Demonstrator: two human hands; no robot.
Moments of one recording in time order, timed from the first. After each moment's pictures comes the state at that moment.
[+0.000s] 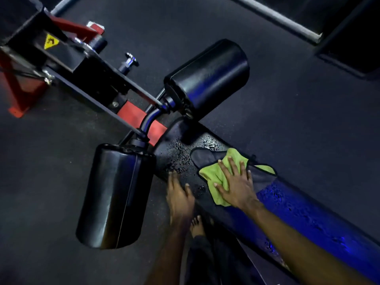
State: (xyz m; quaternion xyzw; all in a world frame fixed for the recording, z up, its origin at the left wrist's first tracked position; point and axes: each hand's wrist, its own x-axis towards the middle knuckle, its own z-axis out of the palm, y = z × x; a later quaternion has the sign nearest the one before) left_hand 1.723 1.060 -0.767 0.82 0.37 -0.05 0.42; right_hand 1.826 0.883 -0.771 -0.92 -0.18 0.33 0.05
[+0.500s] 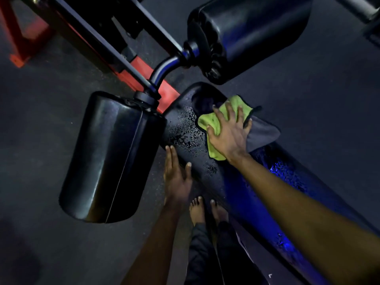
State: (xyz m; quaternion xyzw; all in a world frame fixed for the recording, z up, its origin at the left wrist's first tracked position) left_hand 1.687 1.080 -0.842 0.86 0.34 0.04 0.38; right_hand 1.882 0.986 -0.813 -0.96 -0.20 0.17 0.10
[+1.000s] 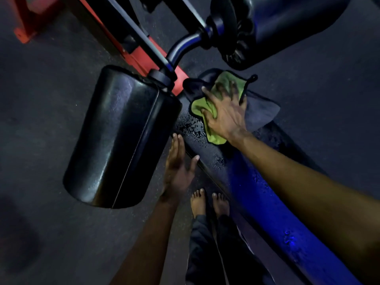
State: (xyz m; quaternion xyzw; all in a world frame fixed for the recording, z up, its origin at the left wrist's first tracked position) left_hand 1.673 1.095 -0.862 0.90 0.25 0.08 0.34; right_hand 1.897 1.030 -0.823 -0.93 -0.33 0.15 0.06
